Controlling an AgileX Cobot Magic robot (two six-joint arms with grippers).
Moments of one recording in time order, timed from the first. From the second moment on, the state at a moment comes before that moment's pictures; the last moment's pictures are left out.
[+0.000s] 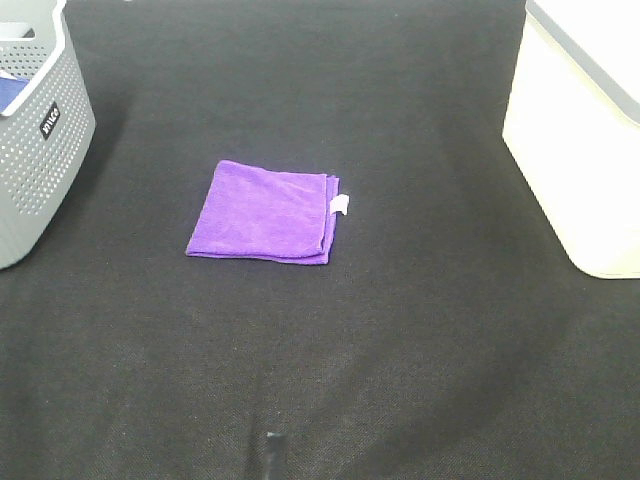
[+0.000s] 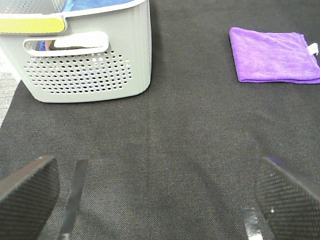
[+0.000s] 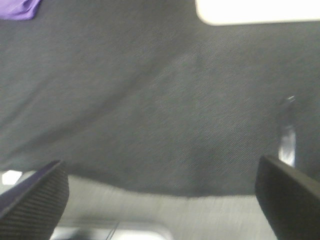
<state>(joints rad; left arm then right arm) -0.02 0.00 -0.50 -0.02 1.05 0.03 -0.03 0.49 -0.65 0.10 1.17 -0.05</state>
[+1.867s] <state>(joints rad) -0.02 0.00 -0.50 -0.01 1.05 0.03 0.32 2.10 -1.63 0.62 0.86 -0.13</state>
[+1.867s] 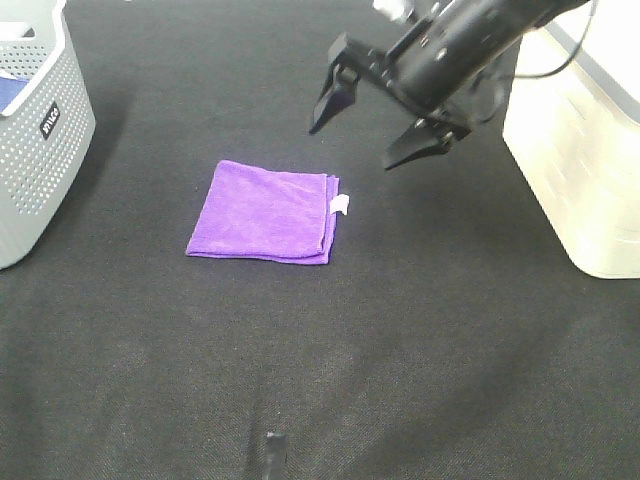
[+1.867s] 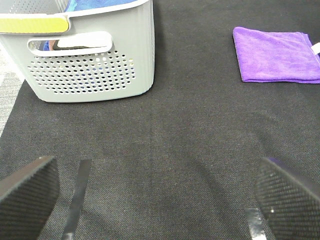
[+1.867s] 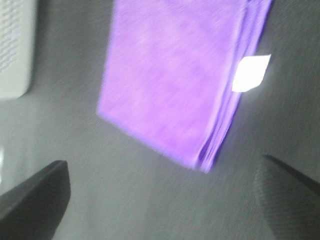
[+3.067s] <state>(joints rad) -0.02 0.00 -0.50 0.00 1.05 0.03 0.41 2.52 -1.95 0.67 0.78 -0.11</state>
